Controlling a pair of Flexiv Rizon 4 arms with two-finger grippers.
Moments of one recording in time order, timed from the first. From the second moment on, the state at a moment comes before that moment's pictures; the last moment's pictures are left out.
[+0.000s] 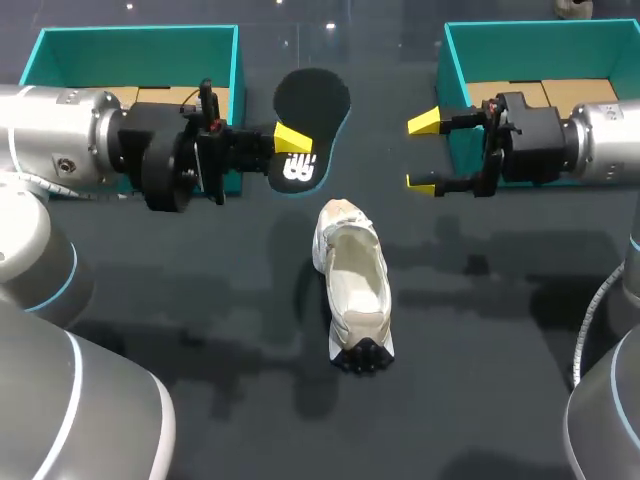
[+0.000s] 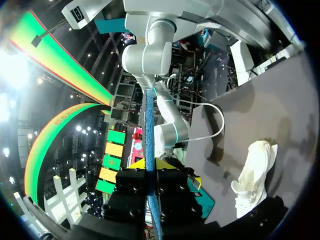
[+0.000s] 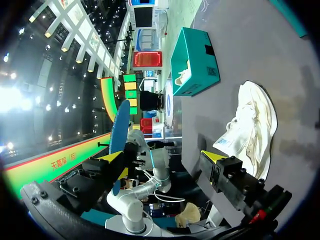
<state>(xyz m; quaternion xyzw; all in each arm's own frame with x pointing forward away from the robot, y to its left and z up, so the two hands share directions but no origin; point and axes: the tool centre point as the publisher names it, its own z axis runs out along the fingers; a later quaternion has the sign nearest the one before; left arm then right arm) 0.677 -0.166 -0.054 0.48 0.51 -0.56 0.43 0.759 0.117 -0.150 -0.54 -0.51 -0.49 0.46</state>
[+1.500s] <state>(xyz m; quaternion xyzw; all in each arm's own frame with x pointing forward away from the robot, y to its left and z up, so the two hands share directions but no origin) 0.728 -0.200 -0.164 0.54 0.50 -0.47 0.49 0.761 0.172 -0.162 -0.52 -0.54 -0.50 0.45</state>
